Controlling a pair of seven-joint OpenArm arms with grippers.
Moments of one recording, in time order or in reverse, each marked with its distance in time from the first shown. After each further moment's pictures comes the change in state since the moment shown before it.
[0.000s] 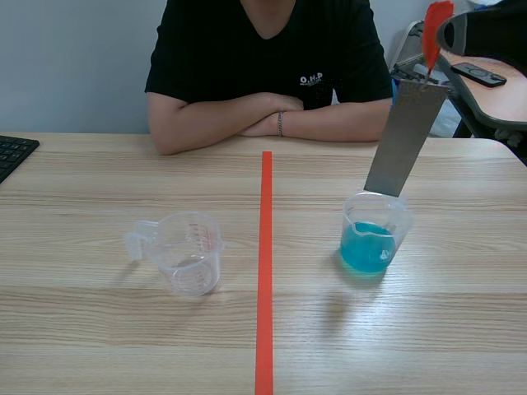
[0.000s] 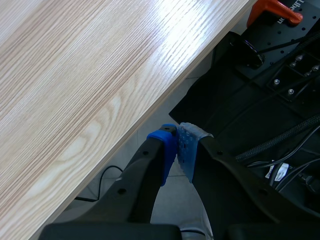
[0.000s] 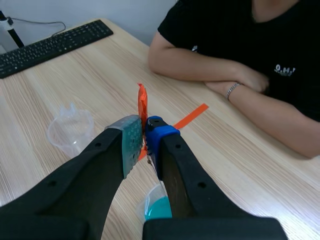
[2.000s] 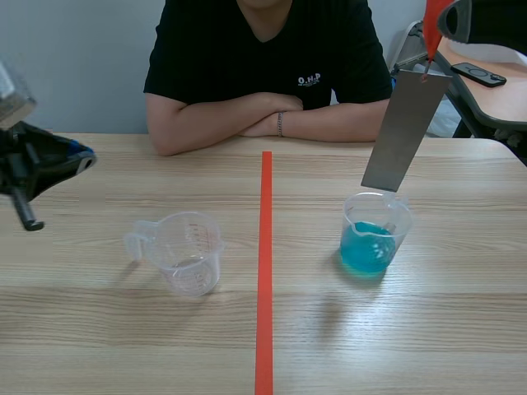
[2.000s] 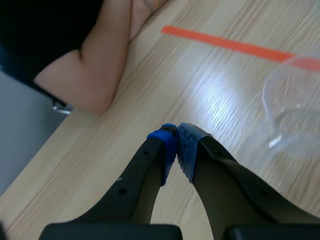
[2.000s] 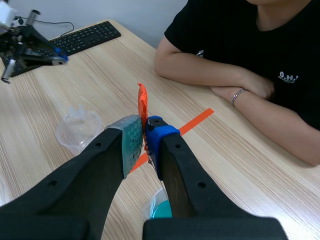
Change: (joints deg) left arm -69.4 -12.0 30.4 -1.4 -26.2 -21.3 37.5; right arm 0.0 0.0 1.1 2.3 2.6 0.0 -2.8
